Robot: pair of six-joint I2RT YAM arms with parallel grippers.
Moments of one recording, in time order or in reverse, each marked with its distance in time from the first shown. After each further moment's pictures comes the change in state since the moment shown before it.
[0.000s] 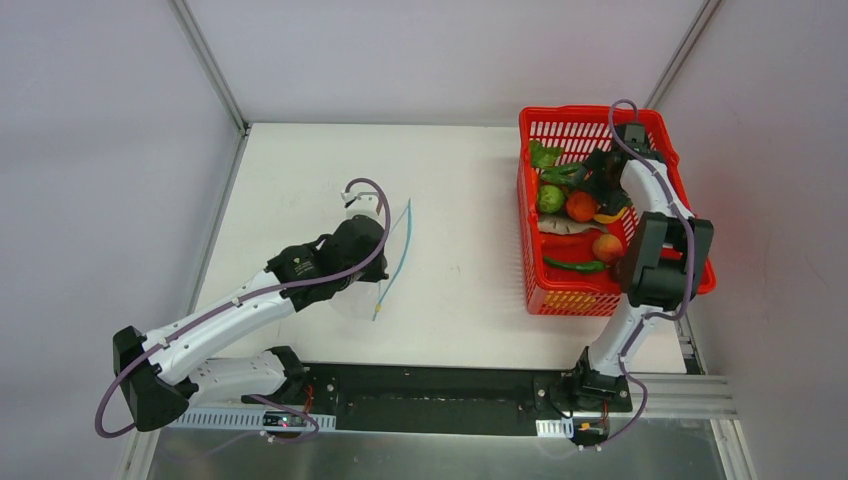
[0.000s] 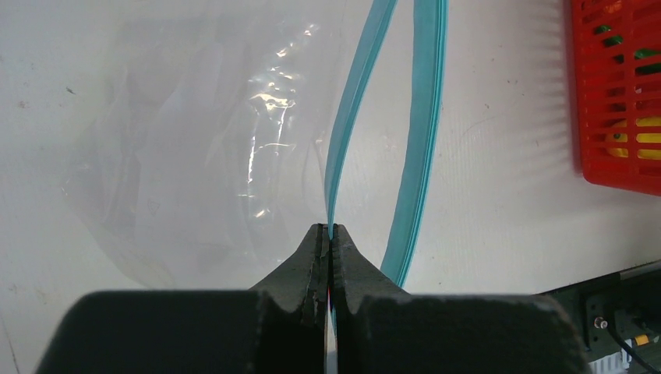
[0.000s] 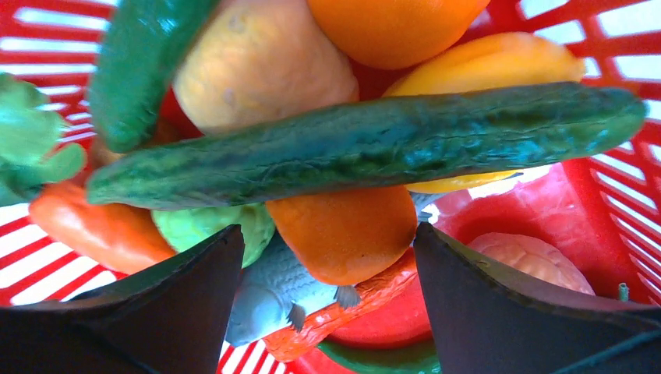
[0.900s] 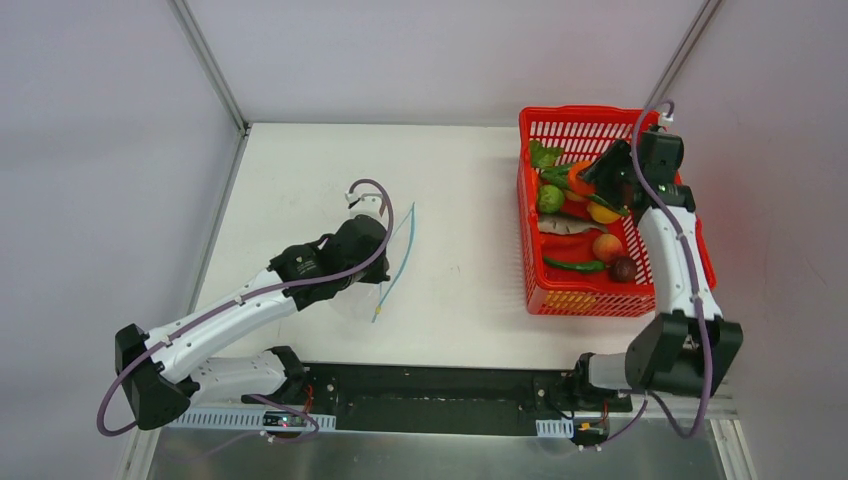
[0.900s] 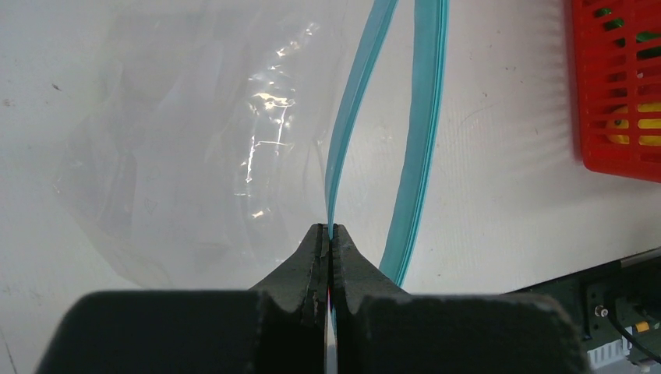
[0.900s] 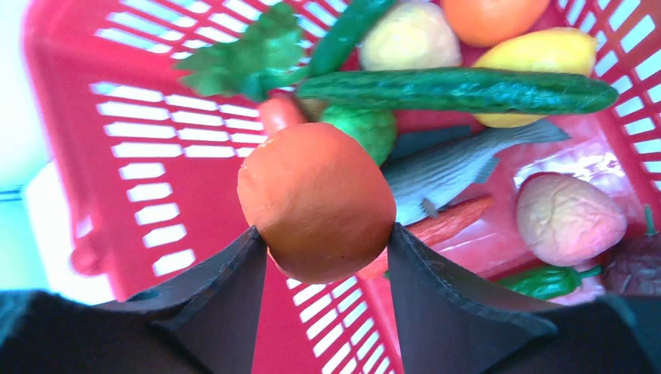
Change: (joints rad) left arm 0.000 0.008 0.000 -0.001 0.031 0.008; right arm 0.022 -0.427 -0.233 0.119 -0.090 0.050
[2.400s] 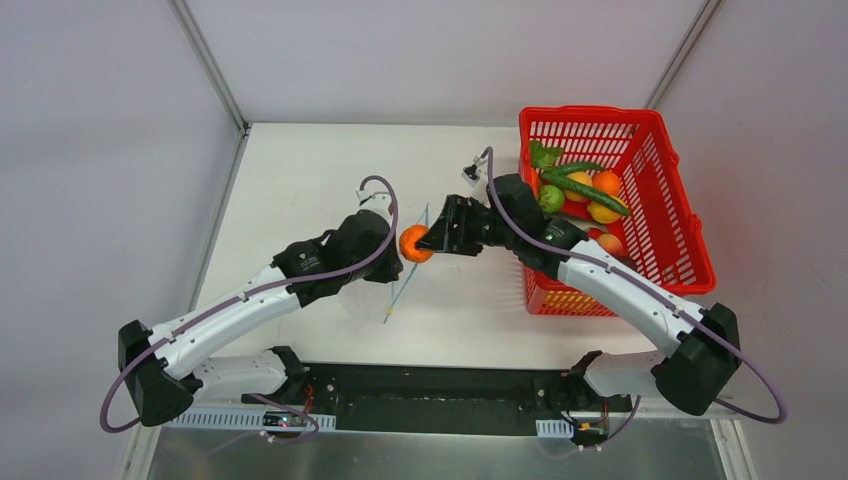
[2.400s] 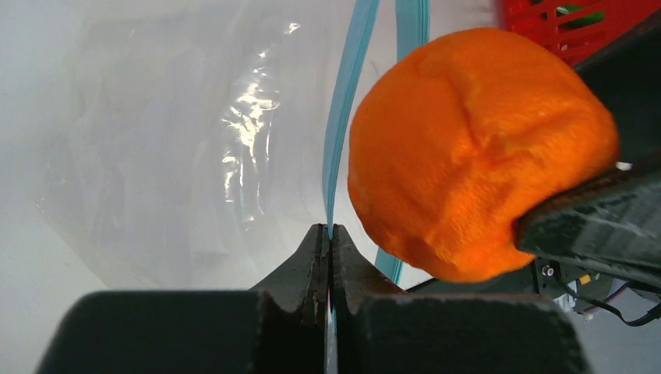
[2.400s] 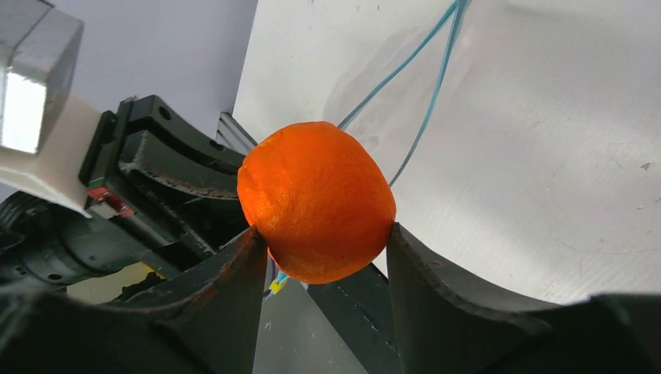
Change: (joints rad) left arm 0.000 0.032 0.027 0.045 0.142 -0.001; right arm 0.883 -0.149 -0.196 0.270 -0.278 0.245
